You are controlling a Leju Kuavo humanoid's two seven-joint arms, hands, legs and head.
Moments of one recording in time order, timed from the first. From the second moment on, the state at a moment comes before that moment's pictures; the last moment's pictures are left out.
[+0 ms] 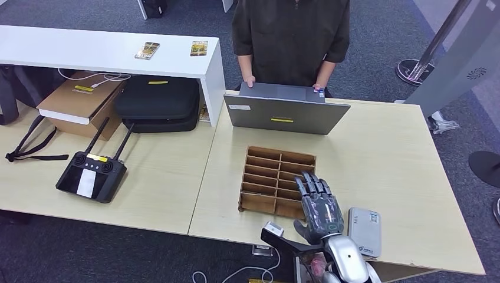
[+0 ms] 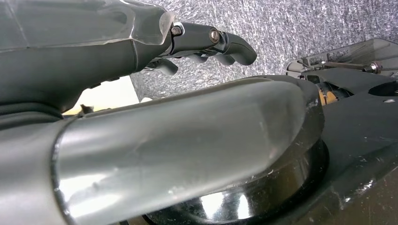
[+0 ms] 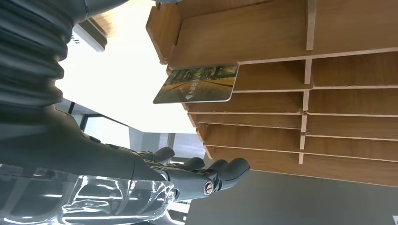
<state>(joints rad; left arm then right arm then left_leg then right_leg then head) -0.06 -0.22 1.13 -0.23 -1.31 -0.13 -0.02 -0.05 0.00 0.48 -1.51 1.46 -0.03 0.03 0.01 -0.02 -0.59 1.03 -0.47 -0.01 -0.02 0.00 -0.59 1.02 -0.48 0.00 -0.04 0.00</state>
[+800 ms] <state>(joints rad) -0.06 -0.22 1.13 -0.23 -1.32 -0.12 0.00 -0.04 0.00 0.47 -1.51 1.46 -0.03 0.03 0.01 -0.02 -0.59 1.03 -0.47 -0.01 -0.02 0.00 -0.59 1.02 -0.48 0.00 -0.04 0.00</state>
